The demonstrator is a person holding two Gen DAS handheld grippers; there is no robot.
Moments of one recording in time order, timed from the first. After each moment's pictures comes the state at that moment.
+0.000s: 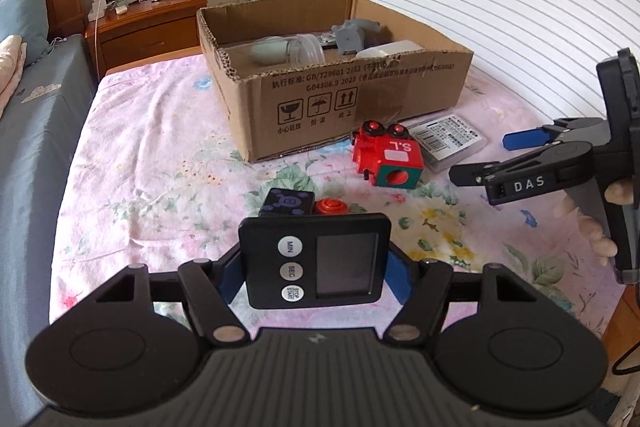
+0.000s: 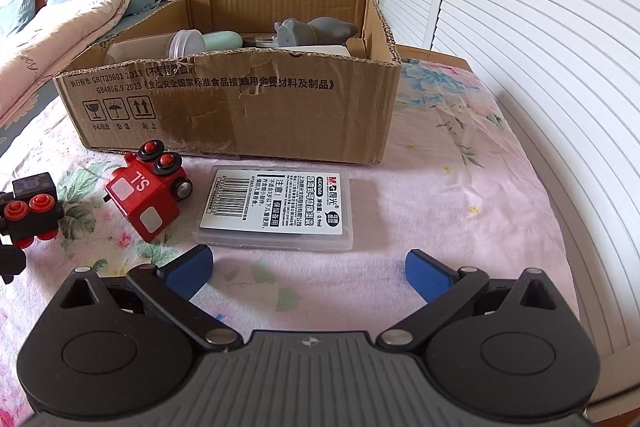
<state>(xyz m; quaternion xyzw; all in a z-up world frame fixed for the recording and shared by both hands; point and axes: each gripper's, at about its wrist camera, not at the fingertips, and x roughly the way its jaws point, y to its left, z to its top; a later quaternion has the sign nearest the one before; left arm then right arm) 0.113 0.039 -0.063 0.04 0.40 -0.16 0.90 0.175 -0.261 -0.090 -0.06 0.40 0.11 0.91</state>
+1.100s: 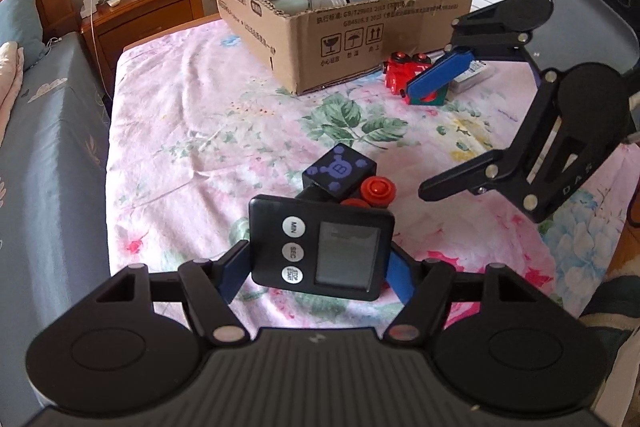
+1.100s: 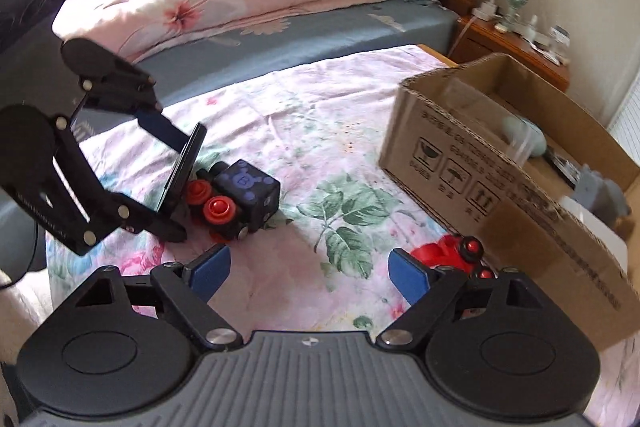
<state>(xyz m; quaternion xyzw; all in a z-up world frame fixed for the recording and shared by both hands) 0.081 0.095 -0.071 0.10 0.43 -0.19 0.88 0.139 -0.131 -0.060 -0.28 0.34 0.46 0.77</state>
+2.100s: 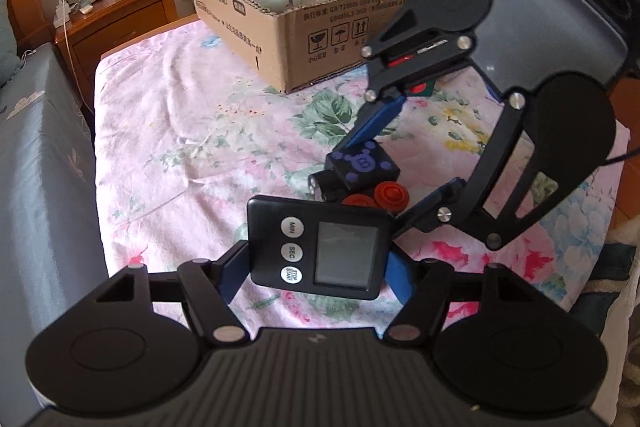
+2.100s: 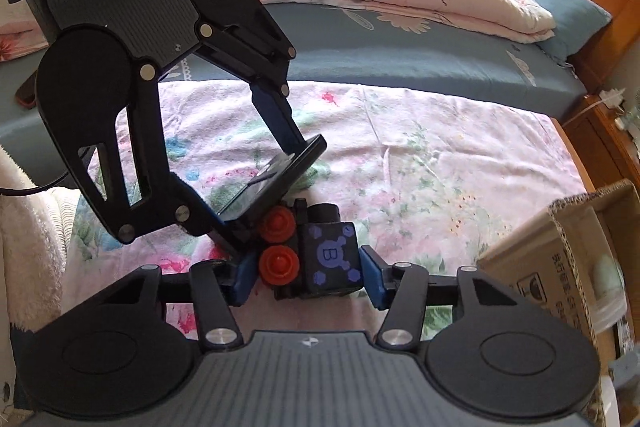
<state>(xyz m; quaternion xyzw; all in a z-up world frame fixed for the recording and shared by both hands) 0.090 0.101 -0.071 0.12 0.43 -0.22 0.87 0.129 -0.081 -0.062 -0.38 0.31 0.55 0.67</state>
